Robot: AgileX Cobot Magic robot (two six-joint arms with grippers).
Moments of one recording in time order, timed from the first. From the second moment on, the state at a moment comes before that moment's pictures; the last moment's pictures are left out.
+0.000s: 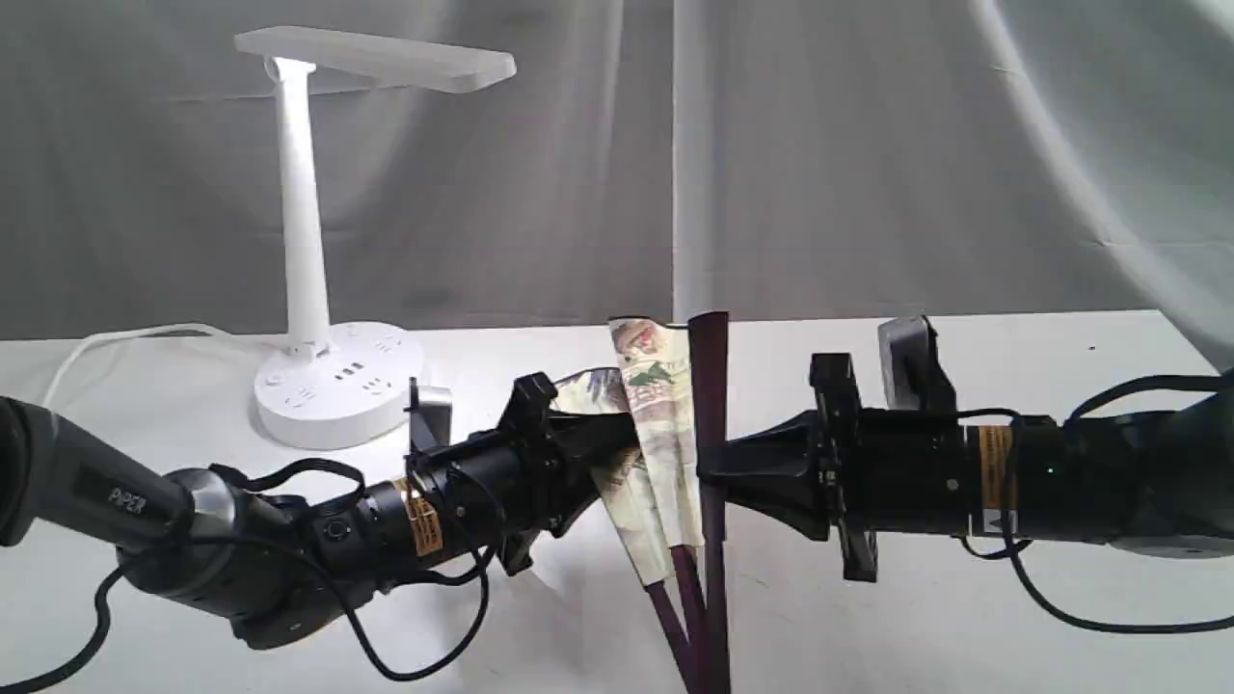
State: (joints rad) left arm -0.33 2.39 -1.22 0.76 -1.09 -1.78; right arm 0.07 2.12 -1.06 -1.37 -1.20 2.01
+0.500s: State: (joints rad) left arm -0.33 2.39 -1.22 0.76 -1.10 -1.89; right arm 0.07 2.12 -1.06 -1.39 -1.19 2.01
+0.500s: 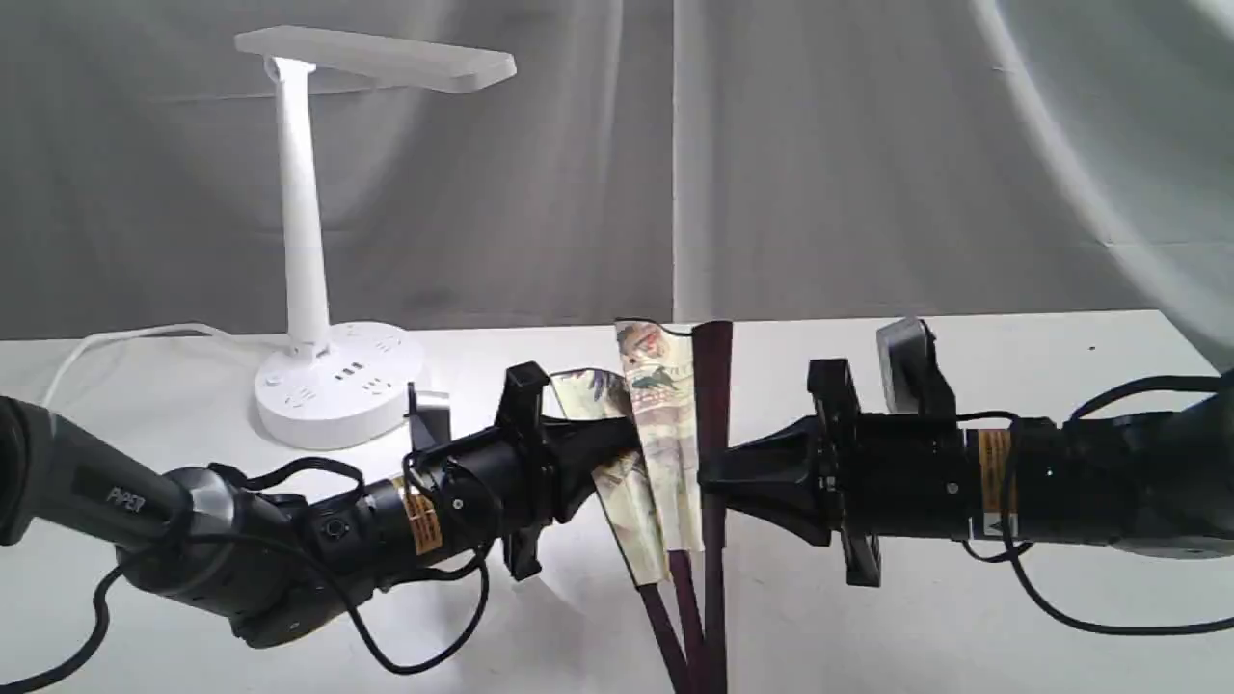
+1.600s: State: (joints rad) left arm -0.32 2.39 -1.22 0.95 -1.20 -1.98; right arm 0.07 2.12 -1.06 -1.30 -1.21 1.91
